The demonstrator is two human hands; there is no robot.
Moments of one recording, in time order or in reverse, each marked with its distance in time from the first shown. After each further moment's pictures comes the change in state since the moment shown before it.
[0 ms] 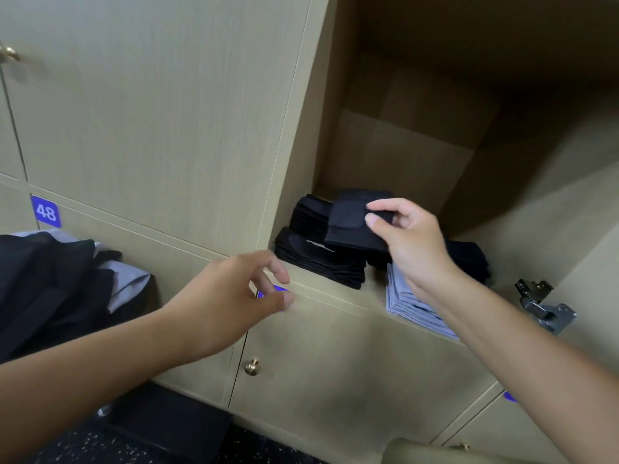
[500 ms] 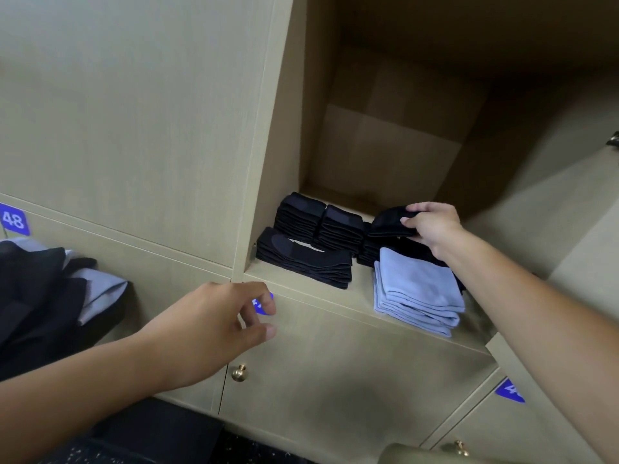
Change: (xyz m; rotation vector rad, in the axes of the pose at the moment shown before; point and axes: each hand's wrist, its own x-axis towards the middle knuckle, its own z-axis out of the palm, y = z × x) left_hand 0.006 -0.016 0.017 0.243 -0.129 0.081; right_hand 0.114 0.071 -0.070 -0.073 0.209 0.401
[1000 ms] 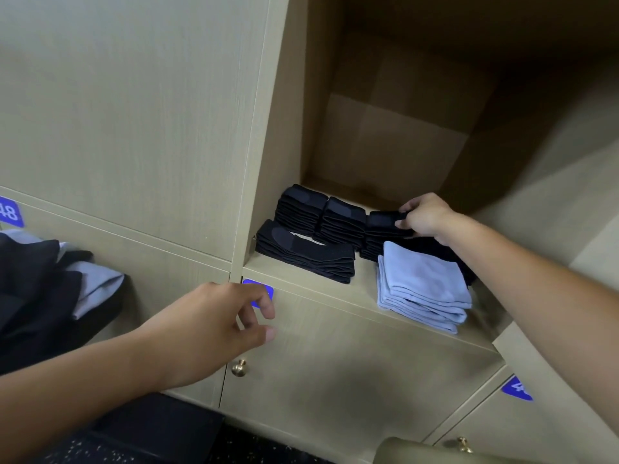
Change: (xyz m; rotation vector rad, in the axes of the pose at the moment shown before) left_hand 0.006 -0.009 0.009 -0.006 -0.049 -0.010; right_hand 0.027 -0.001 0.009 -0.543 -0.156 -0.077
